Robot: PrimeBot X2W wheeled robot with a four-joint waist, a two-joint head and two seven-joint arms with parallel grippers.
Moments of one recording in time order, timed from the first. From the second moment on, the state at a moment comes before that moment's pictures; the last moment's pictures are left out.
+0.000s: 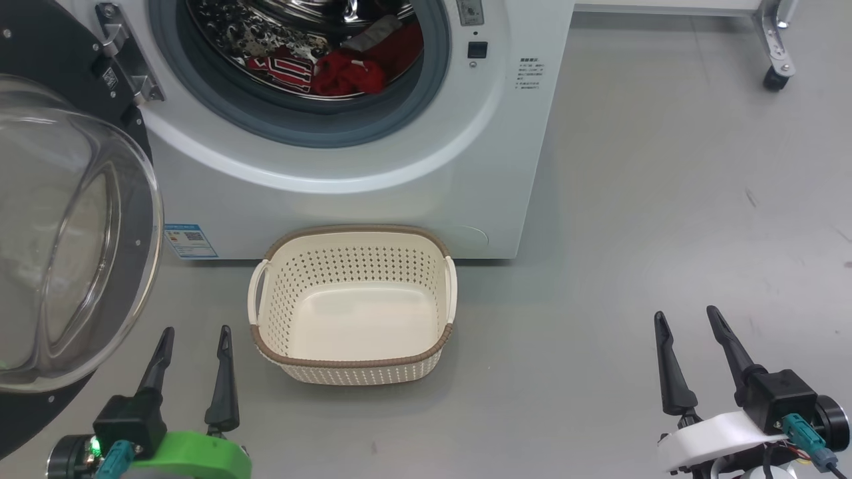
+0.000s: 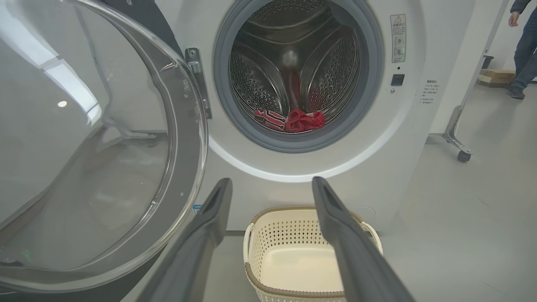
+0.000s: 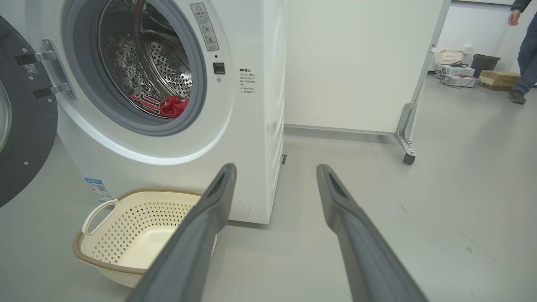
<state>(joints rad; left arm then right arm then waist) 0.04 0.07 -0.09 0.08 -0.28 0.04 -0.19 0.09 -0.12 0.13 0.10 0.23 -0.02 -0.26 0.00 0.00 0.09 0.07</state>
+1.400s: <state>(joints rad) 0.06 0.06 -0.13 0.04 -0.23 0.09 -0.13 0.09 -0.11 0.11 0.09 0.23 -0.02 -0.26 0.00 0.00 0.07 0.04</state>
